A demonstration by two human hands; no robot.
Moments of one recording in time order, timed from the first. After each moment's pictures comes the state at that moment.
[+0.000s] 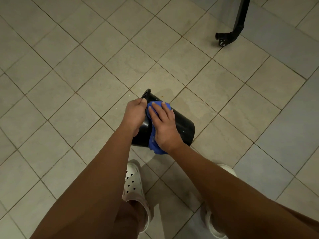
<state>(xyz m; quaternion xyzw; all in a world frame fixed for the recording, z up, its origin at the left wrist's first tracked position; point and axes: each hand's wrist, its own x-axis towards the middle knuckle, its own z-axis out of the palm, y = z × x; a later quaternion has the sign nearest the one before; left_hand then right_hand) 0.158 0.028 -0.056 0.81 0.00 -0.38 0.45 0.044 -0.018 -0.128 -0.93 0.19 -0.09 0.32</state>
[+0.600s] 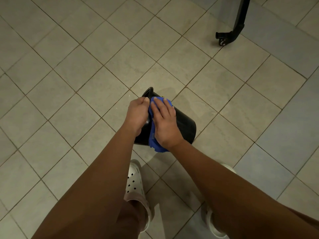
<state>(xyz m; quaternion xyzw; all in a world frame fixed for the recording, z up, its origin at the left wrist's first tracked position) 0.152 0.023 -0.051 0.80 -0.01 -0.38 0.46 0.052 -0.023 -0.121 -0.92 0.21 -0.08 0.33</state>
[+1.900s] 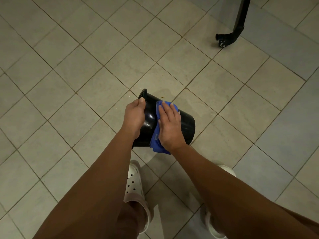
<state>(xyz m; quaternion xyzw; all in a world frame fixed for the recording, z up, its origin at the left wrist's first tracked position) 0.151 0.028 -0.052 0.80 0.02 -0.37 0.48 0.040 -0.023 -0.124 -0.89 0.29 -0.07 0.36</state>
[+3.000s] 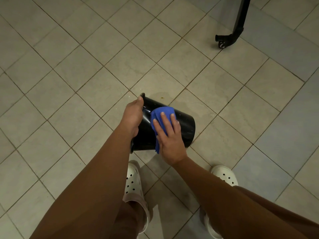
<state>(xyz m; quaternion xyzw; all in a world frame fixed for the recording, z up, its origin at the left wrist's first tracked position) 0.159 0.027 -0.051 0.78 0.11 -0.41 0.46 0.006 -0.001 -0.138 -0.95 0.21 -0.04 0.22</state>
